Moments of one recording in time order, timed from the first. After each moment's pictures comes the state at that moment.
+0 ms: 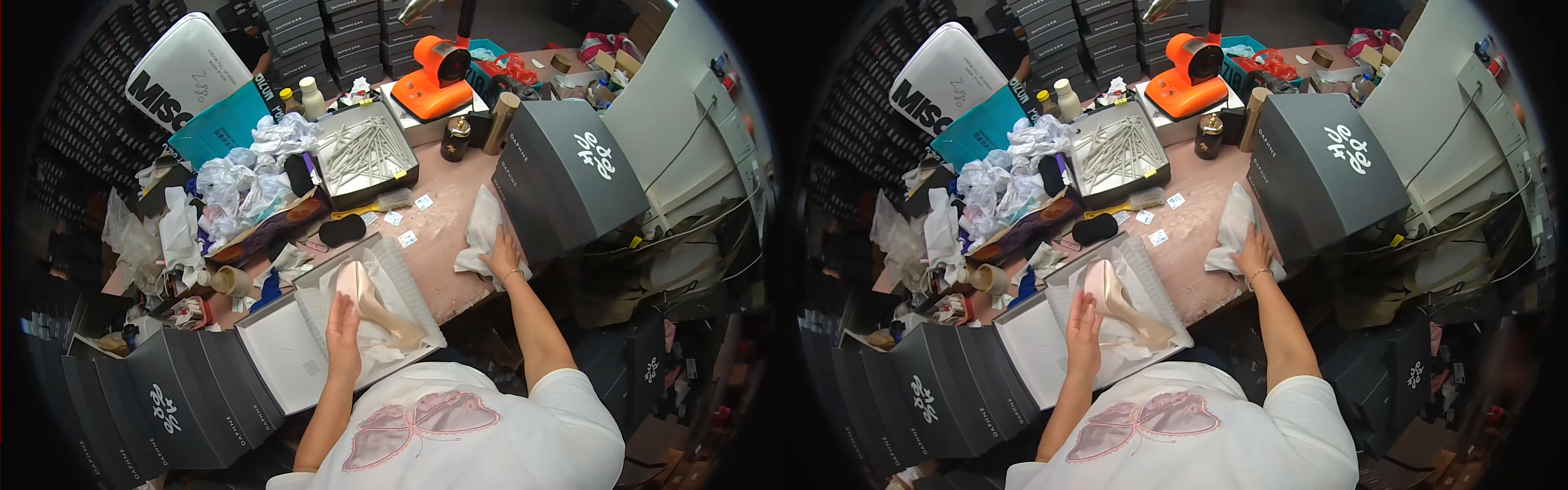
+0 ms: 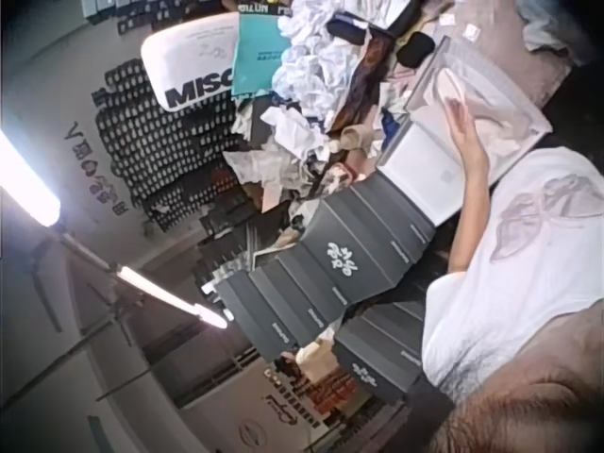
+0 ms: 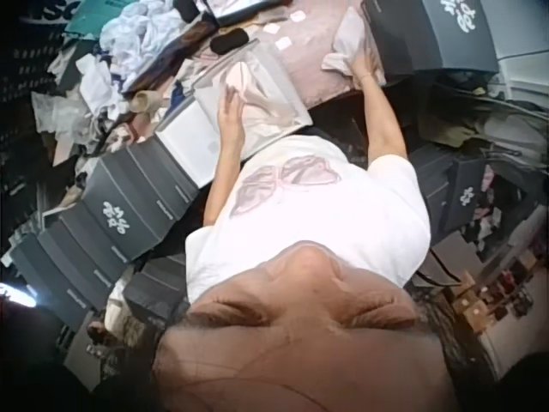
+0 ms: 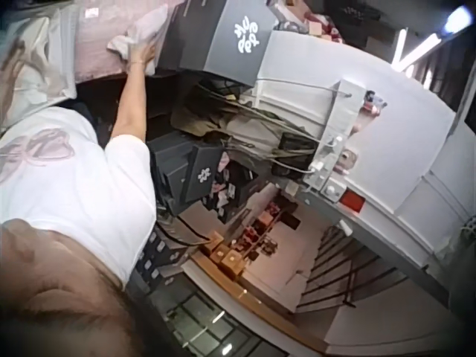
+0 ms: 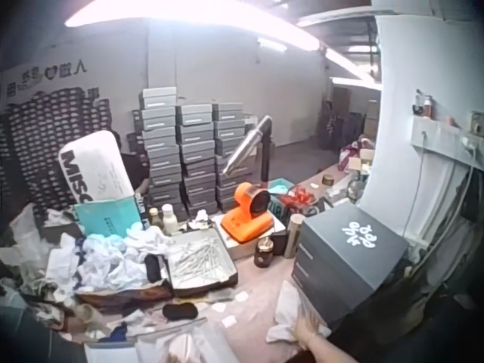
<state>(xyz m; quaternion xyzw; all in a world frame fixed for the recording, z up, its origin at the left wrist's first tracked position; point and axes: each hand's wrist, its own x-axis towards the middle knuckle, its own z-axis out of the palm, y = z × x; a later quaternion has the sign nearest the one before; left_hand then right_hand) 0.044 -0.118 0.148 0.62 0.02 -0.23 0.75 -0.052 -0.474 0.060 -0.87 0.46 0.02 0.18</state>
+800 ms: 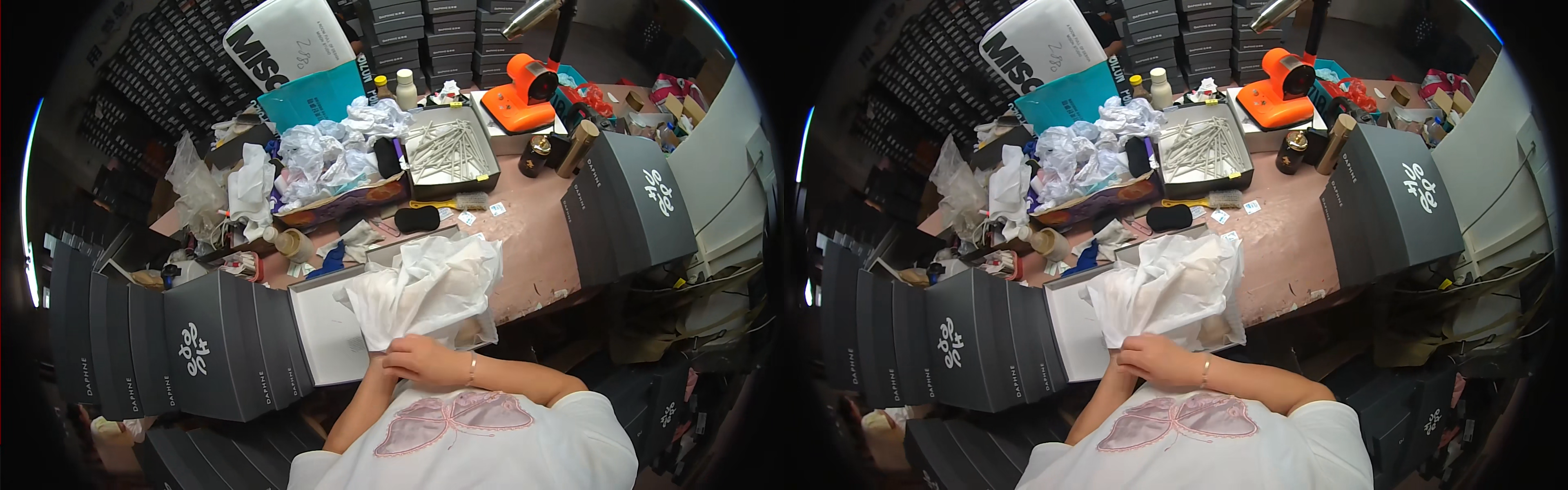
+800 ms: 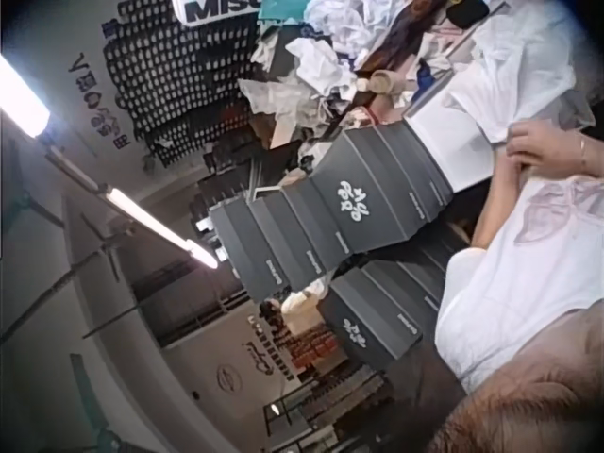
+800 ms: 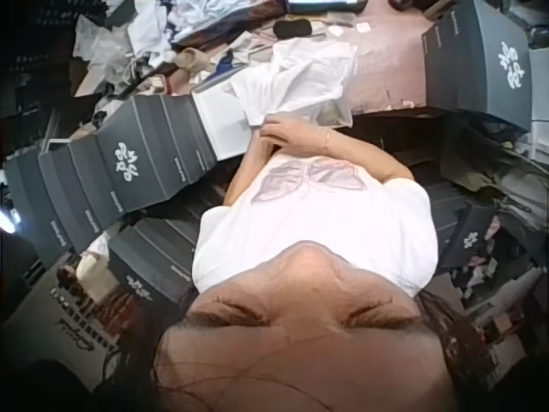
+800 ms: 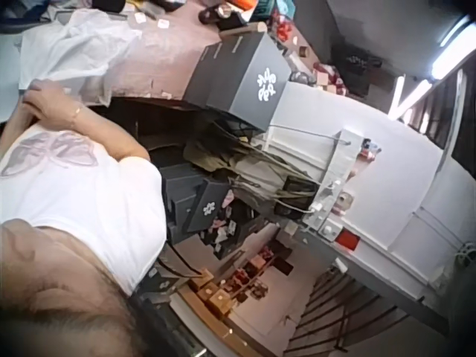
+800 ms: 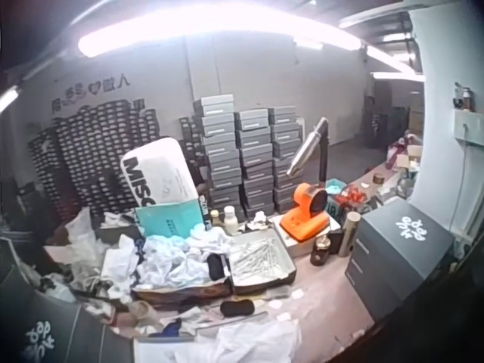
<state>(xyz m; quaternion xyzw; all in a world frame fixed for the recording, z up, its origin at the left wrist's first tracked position) 0.042 -0.075 0.142 0.39 0.02 -0.18 0.90 -0.018 -0.185 0.207 -0.82 -0.25 -0.12 0.50</state>
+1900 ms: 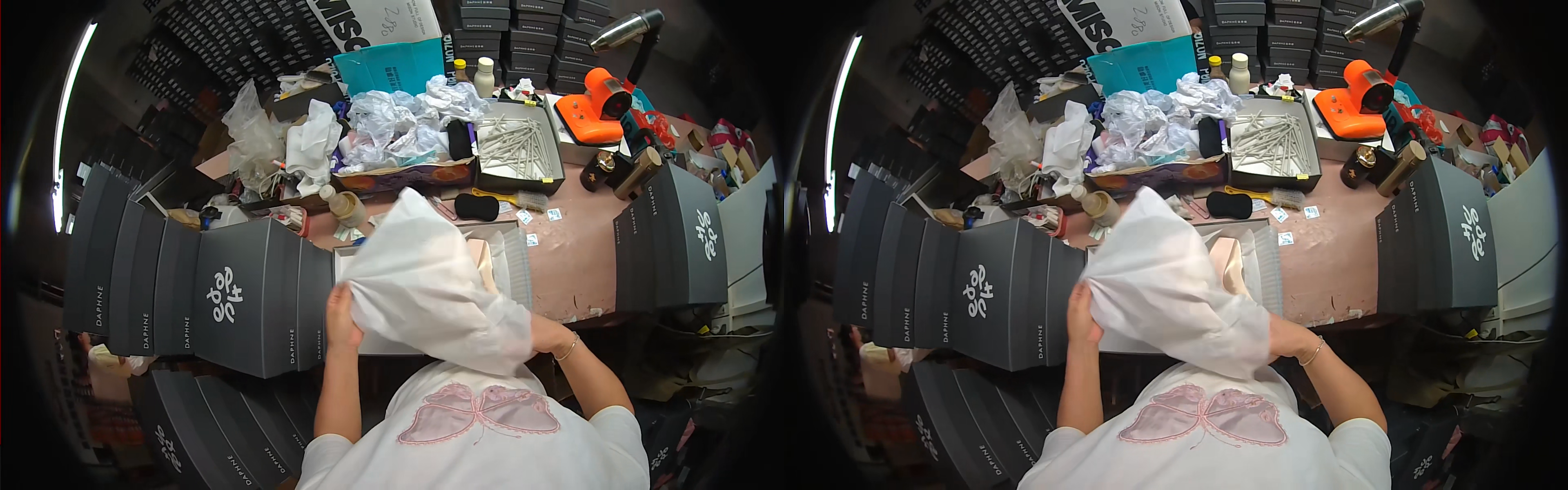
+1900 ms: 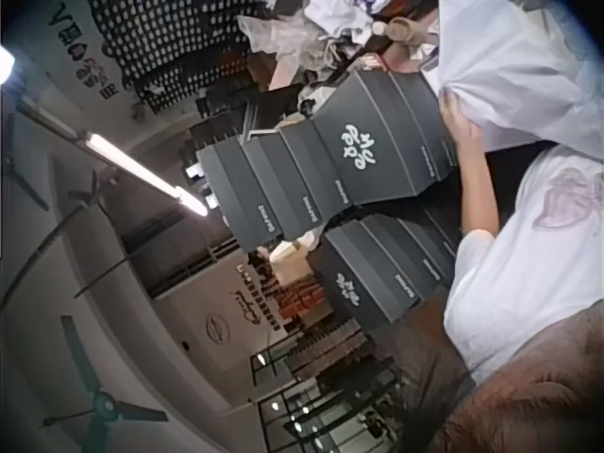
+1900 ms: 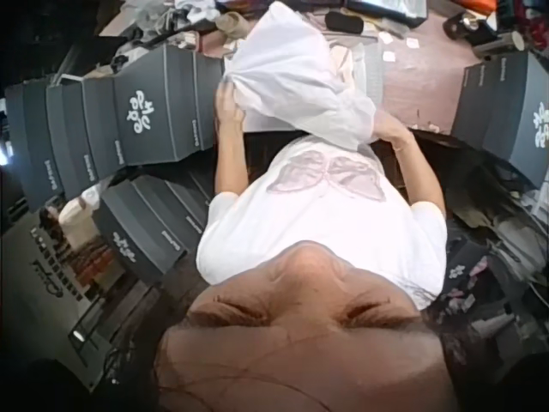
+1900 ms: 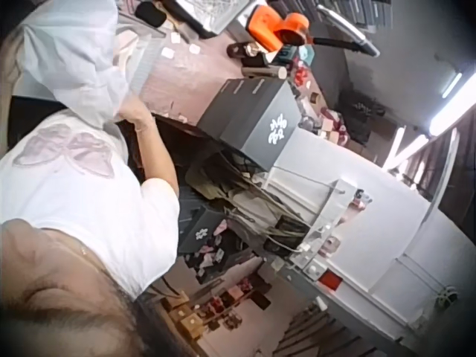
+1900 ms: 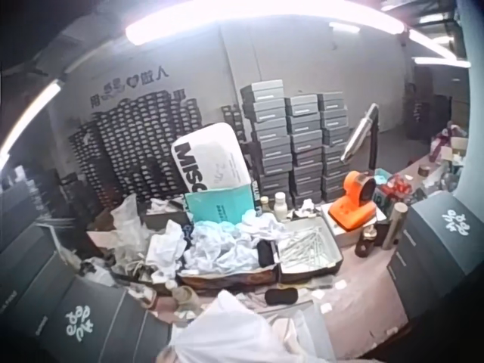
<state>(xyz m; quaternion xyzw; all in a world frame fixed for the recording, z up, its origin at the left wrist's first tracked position) 0.076 0.077 0.160 0.47 0.12 -0.09 0.87 -0.037 -0.288 0.160 -0.66 -0.07 0.23 0.71</state>
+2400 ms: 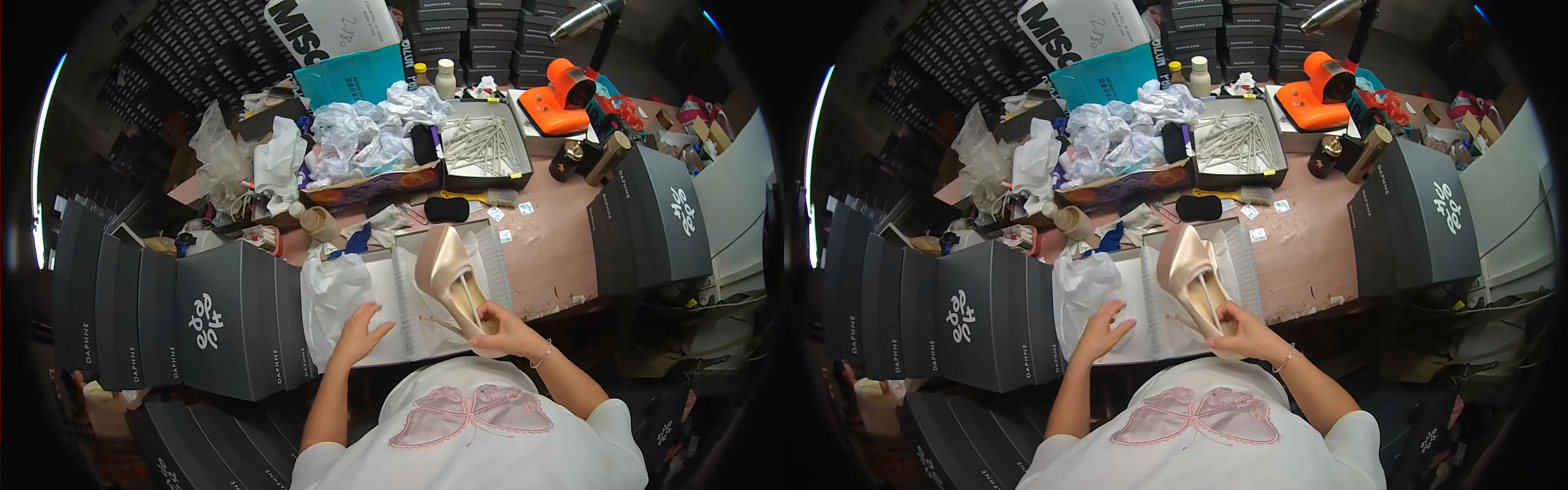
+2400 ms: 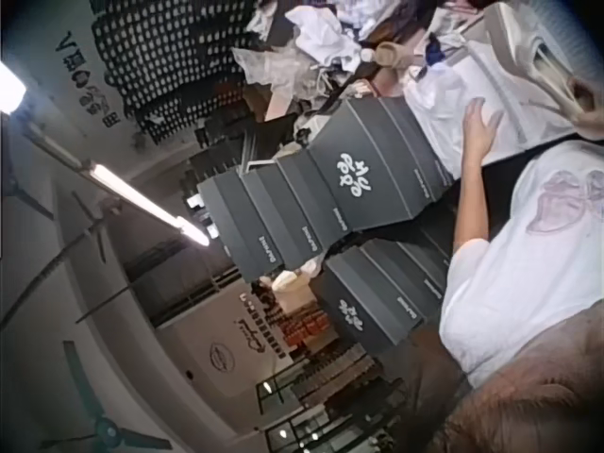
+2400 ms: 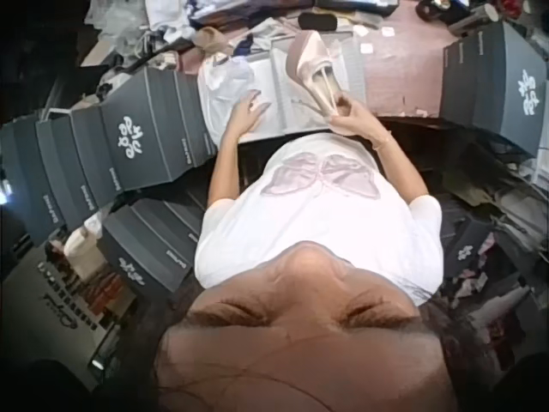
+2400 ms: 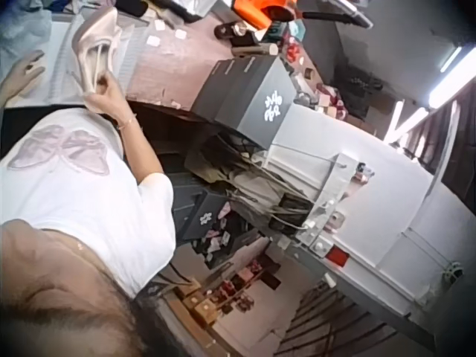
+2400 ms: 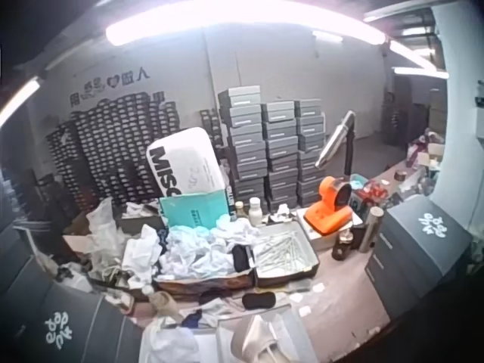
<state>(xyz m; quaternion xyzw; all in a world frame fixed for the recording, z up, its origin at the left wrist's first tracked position) 0.074 0.061 0.130 0.87 -0.20 -0.25 0.37 -0.046 -0.262 0.169 -0.71 0.06 0.19 0.68</state>
